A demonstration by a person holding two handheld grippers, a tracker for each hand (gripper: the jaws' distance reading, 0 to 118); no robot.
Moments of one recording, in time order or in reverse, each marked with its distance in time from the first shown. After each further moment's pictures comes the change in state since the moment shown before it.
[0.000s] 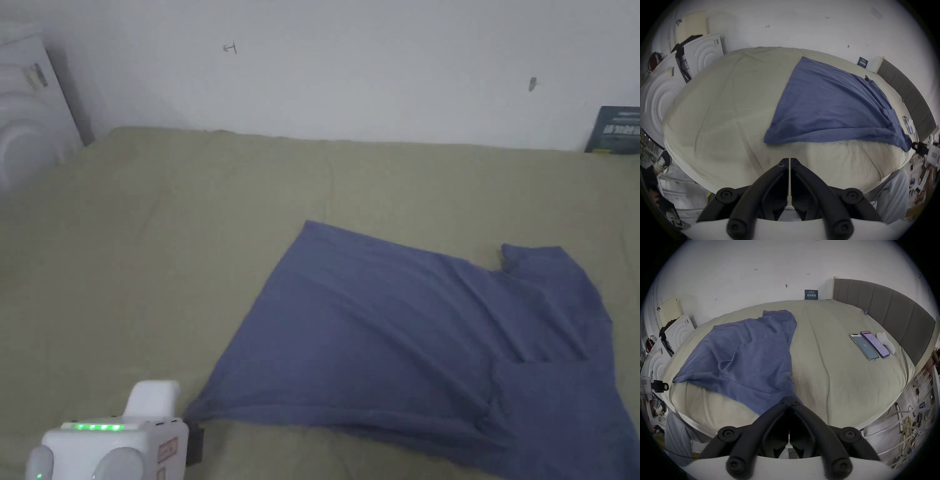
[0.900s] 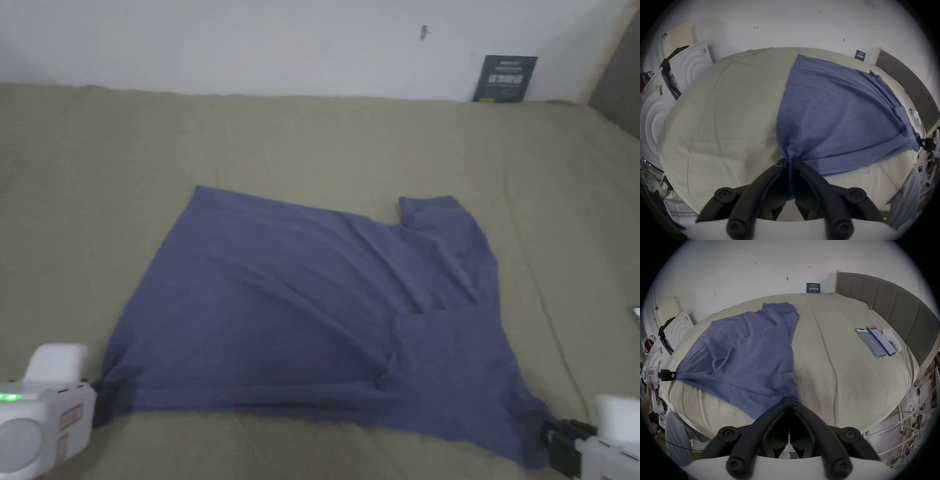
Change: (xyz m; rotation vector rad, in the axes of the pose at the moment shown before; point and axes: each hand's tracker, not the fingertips) left arm 0.033 0.051 -0.033 -0.003 -0.036 -0.150; right arm -0.007 0.017 -0.020 -0.042 0.013 0.024
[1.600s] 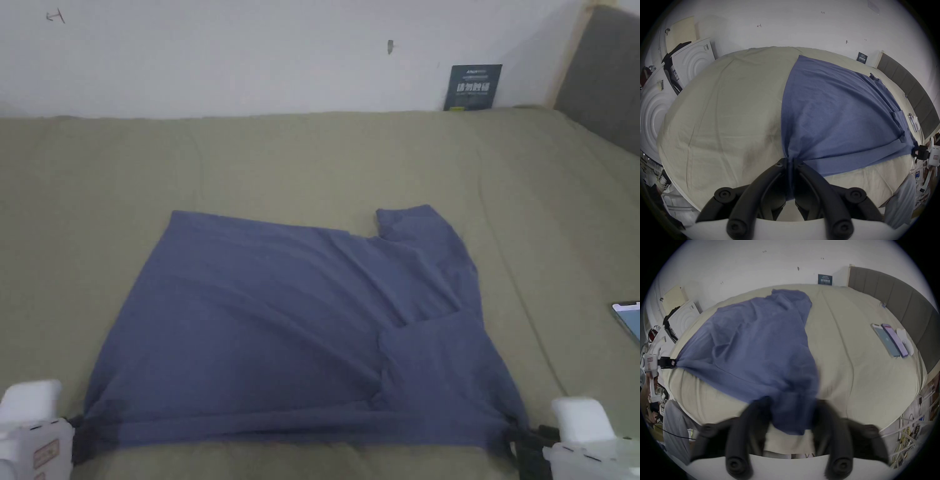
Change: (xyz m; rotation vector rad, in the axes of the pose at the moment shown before) left arm -0.004 0.003 -0.001 -0.002 0.011 0.053; right arm -0.012 -0.004 -0.011 -0.046 0.080 0.098
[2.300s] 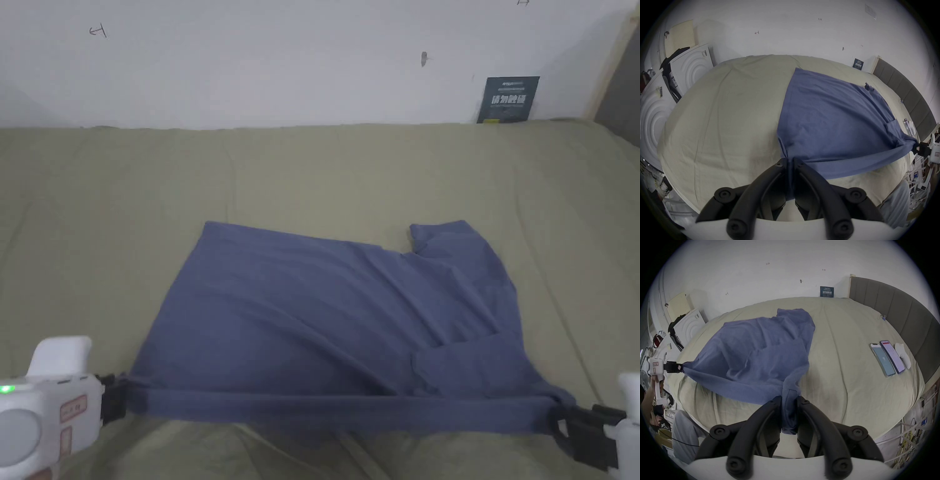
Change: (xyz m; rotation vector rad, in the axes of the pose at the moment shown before) left arm -0.006 0.059 0.013 0.067 -0.035 -0.011; right arm 0.003 0.069 0.026 0.054 0.031 -0.038
